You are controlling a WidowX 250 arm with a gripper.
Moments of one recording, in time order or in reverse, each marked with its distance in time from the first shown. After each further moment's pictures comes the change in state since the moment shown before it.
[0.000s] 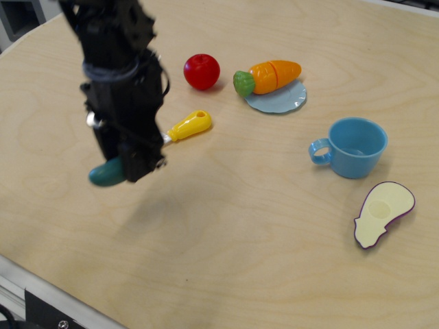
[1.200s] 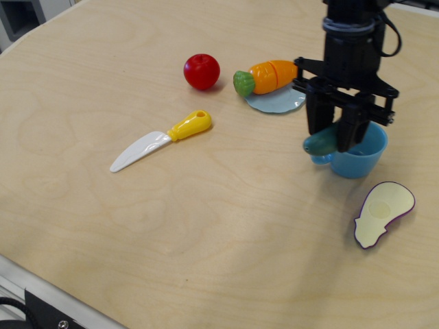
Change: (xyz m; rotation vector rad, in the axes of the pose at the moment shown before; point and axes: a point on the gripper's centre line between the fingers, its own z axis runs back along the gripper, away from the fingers) arm 0.148 -0.121 -0.004 -0.216 0.085 -0.074
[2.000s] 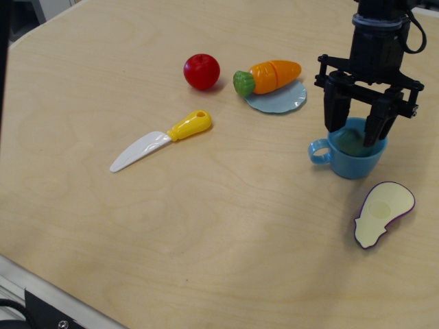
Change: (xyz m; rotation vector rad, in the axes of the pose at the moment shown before) arm 0.025 -0.001 -0.004 0.002 0.067 0.049
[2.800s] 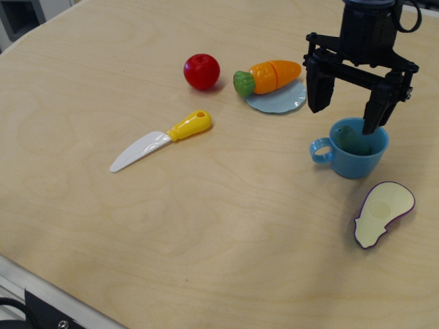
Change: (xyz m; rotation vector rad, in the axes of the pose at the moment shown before) arm -0.017 0.005 0.025 0.044 -0.072 0.025
